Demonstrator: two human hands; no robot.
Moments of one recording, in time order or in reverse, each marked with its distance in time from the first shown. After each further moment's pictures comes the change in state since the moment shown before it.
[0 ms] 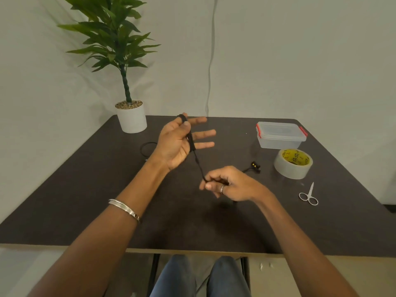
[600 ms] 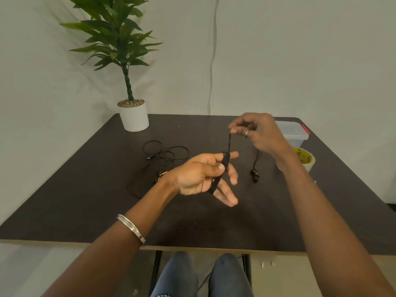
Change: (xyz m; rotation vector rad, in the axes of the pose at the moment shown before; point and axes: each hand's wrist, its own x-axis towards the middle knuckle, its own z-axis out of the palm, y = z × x) left_hand -0.034 -0.037 0.014 0.060 -0.637 -0.485; right_hand 0.019 -0.003 -0.089 -0.022 0.549 -0.071
